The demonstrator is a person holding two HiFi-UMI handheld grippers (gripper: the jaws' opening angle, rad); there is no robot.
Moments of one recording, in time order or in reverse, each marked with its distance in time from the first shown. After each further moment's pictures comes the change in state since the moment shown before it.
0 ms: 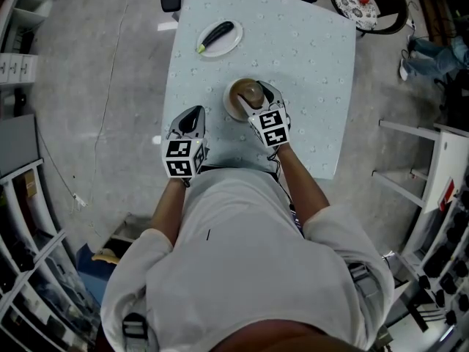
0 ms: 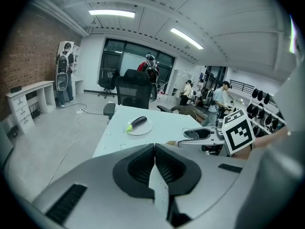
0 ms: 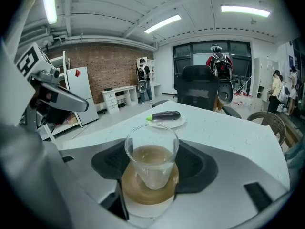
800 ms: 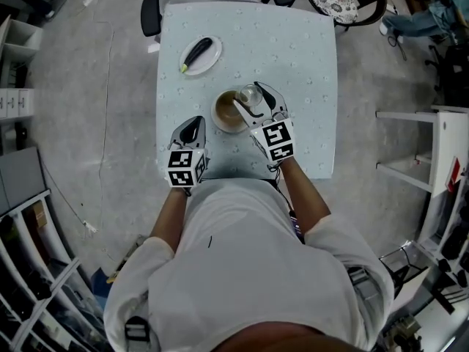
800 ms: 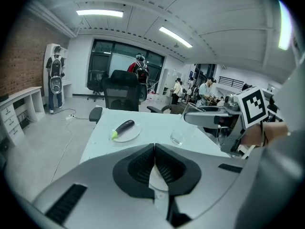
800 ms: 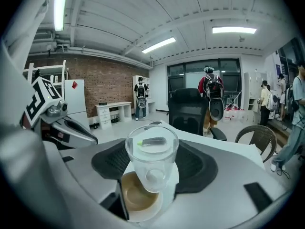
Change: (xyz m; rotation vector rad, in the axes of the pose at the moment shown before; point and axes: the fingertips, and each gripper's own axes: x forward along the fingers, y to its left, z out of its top) left arm 0.021 -0.036 0.021 0.093 0.002 -0.088; right arm -0.068 -0.028 0.075 0.008 -0.192 -0.074
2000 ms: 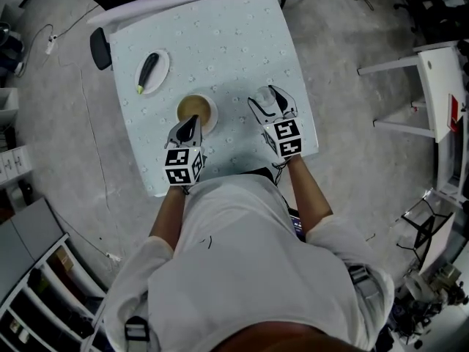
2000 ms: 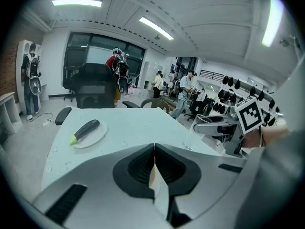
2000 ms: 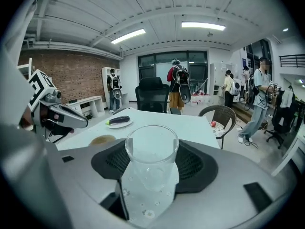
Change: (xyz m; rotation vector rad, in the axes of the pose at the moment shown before) left arm 0.060 -0.105 0.004 0.139 0.071 -0.197; right arm -0.119 -0.118 -0.100 0.200 0.101 -0.312
